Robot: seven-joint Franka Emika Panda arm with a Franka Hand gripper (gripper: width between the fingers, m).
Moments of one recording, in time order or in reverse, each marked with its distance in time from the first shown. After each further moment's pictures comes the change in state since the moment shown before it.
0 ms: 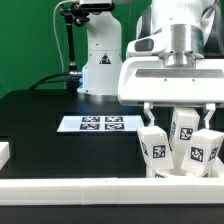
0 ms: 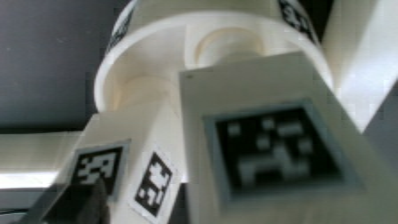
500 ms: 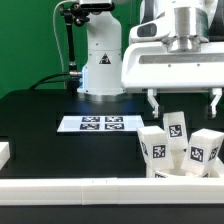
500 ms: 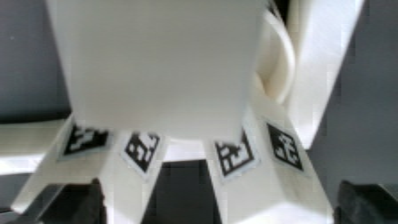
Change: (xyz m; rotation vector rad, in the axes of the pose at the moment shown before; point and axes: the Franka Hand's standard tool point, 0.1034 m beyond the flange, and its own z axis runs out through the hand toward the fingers) arm 0.014 -0.007 -0.020 0.023 -0.040 0.032
